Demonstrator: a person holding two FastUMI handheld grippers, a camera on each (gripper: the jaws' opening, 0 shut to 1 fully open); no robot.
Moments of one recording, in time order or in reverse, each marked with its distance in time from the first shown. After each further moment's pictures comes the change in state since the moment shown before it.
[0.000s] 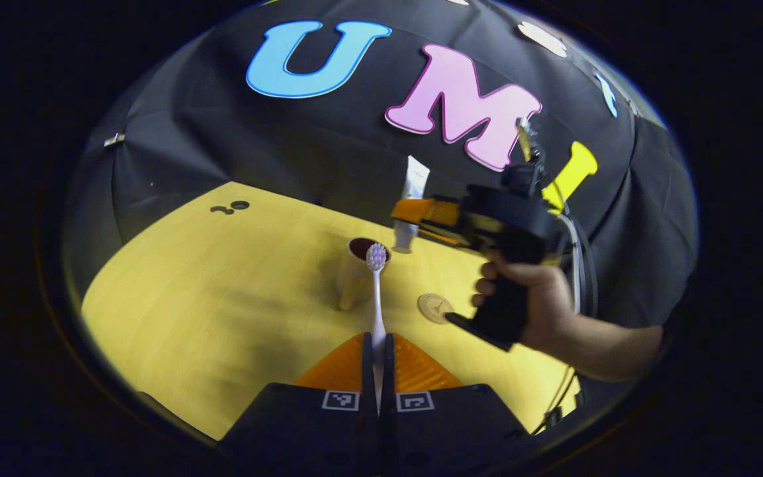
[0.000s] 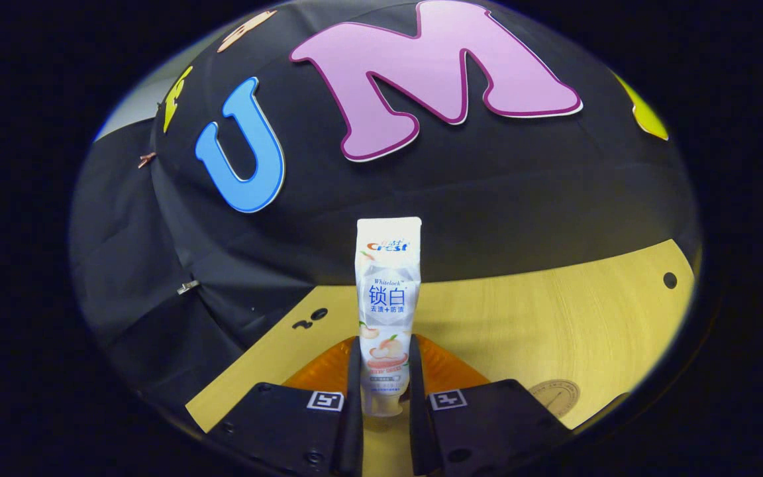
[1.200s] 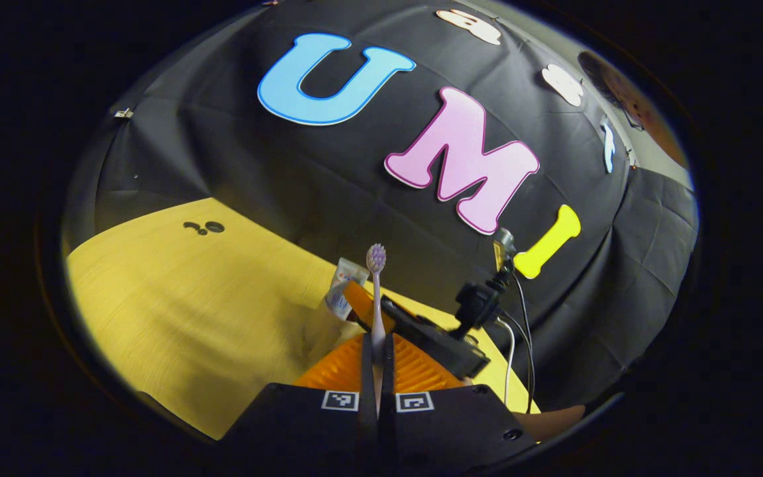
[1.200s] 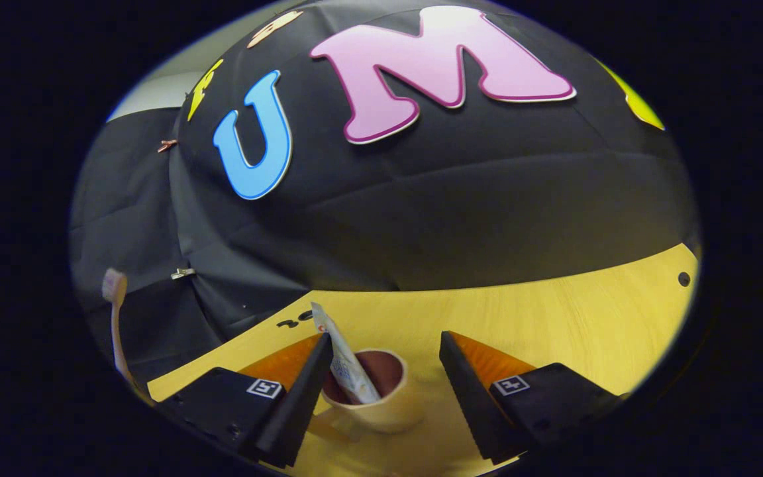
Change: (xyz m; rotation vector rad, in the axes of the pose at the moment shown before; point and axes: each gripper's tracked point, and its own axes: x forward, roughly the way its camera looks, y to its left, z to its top) left arm 0.045 0.002 0.077 -0.084 -0.236 -0.137; right arm 0.014 -0.042 -0.046 -0.077 -0.097 0.016
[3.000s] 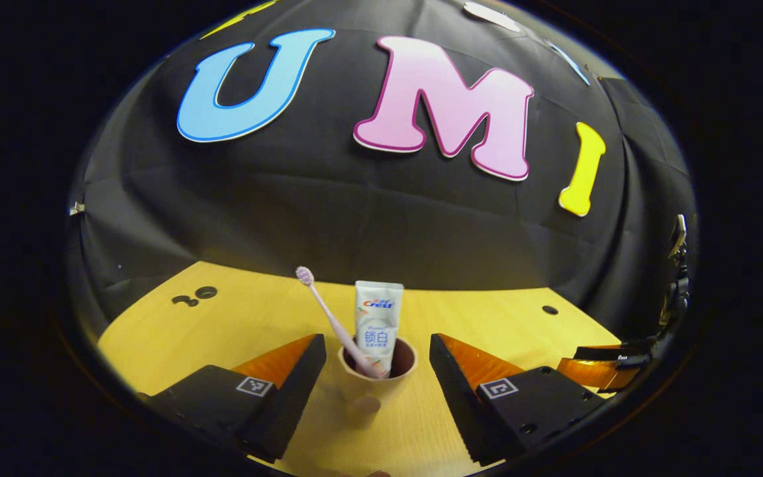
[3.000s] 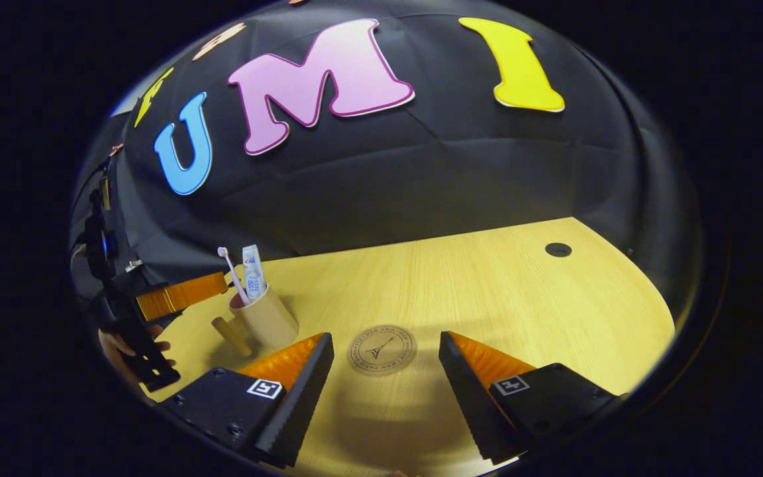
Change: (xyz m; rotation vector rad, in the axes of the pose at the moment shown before) left arm 0.111 0.046 -0.006 0.375 0.110 0.171; right arm -0.181 -0.137 -0.017 0.043 0.147 -0.303
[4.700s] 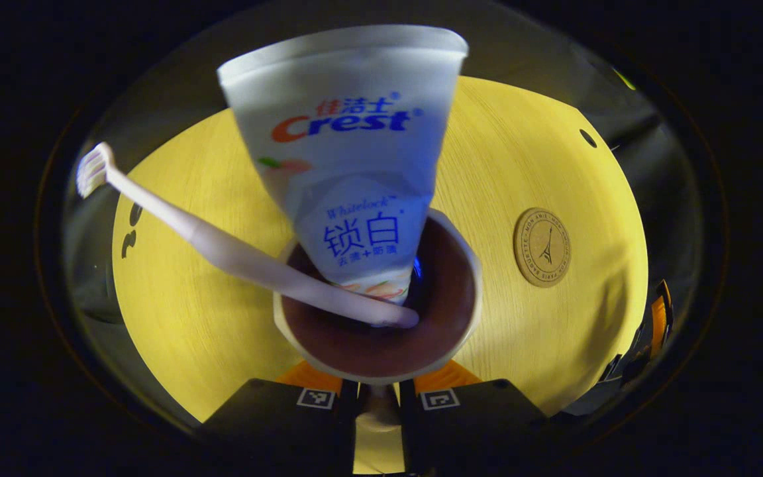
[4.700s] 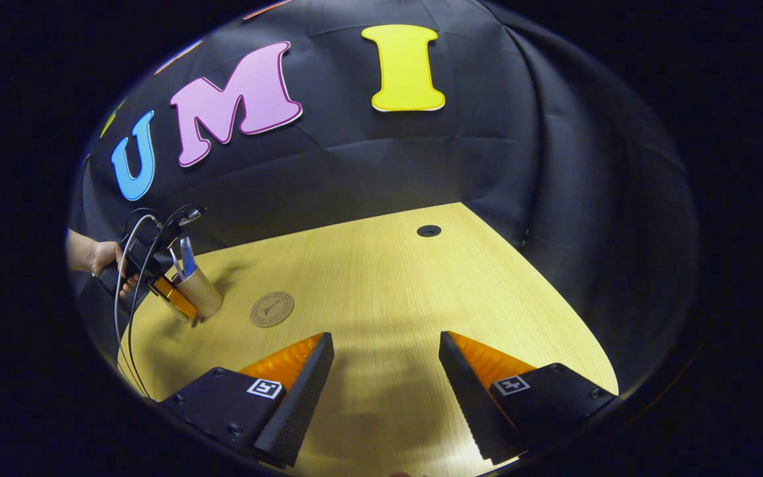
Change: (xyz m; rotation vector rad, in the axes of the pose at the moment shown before) left arm 0.045 0.005 -0.128 0.202 1.080 -0.045; right arm -0.111 -0.146 -0.015 0.026 0.038 -0.286
